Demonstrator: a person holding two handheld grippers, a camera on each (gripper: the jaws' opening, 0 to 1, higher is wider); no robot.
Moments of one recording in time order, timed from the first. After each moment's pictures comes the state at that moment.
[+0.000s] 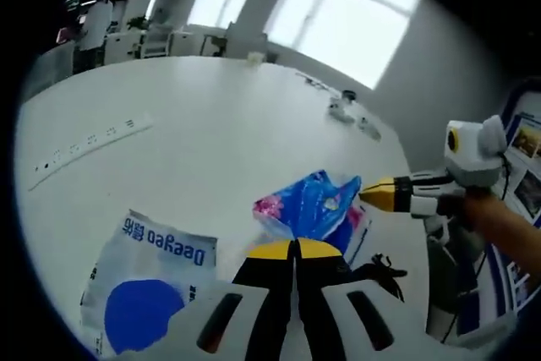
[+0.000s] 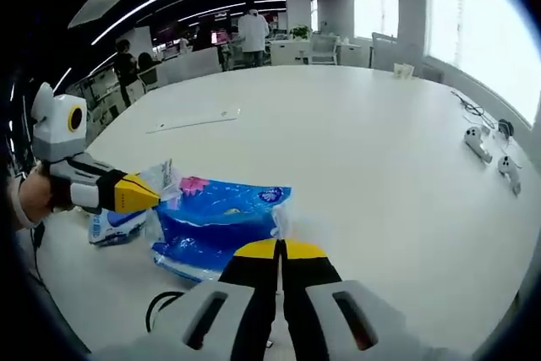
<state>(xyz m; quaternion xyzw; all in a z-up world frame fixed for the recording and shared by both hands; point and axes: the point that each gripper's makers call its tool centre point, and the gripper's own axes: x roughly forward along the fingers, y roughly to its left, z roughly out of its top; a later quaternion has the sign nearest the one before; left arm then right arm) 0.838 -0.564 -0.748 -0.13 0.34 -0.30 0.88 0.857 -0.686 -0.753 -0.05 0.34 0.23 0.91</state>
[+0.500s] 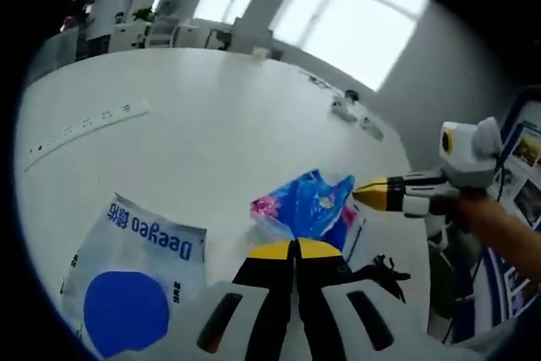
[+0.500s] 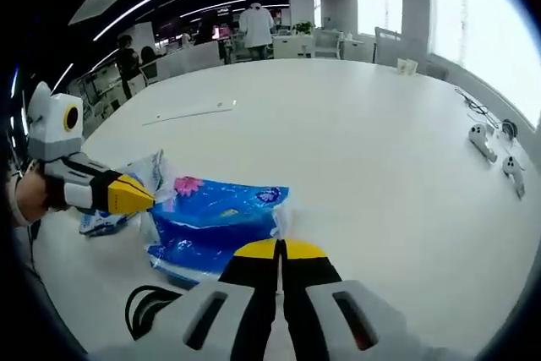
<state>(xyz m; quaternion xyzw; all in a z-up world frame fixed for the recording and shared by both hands) 0.837 -0.572 -0.765 -0.13 0.35 -0.30 0.88 0.868 -0.692 -0.770 -0.05 0.35 0.24 0.90</state>
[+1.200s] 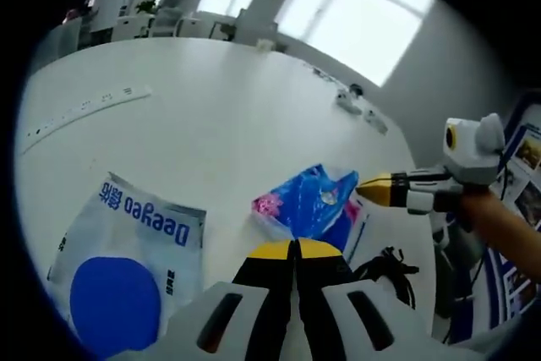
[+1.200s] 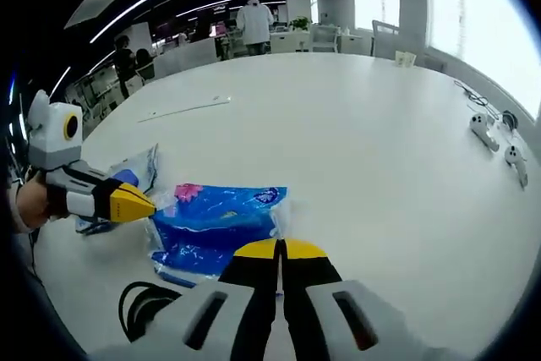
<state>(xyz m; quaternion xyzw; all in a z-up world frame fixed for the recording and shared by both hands) 0.834 -0.573 -0.782 -0.14 0.36 -0.29 0.87 0.864 -0.697 -0.784 -0.05 0.36 0.23 0.90</state>
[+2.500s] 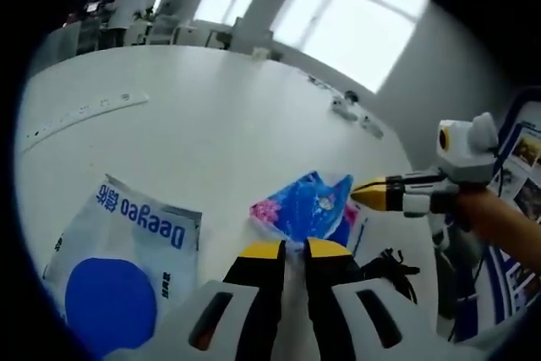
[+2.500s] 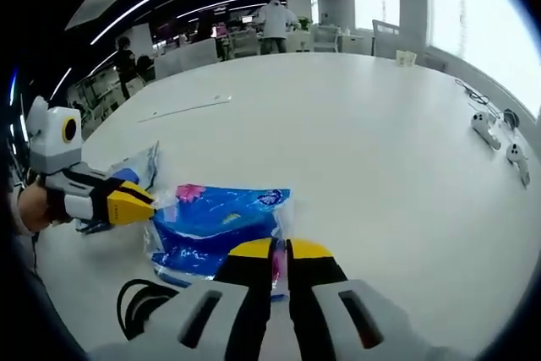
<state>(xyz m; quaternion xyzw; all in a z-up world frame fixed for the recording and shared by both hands) 0.833 -0.575 -0.780 -0.14 0.33 -0.30 0.88 0.862 -0.696 -0.787 -0.05 0.36 0.24 0.90</state>
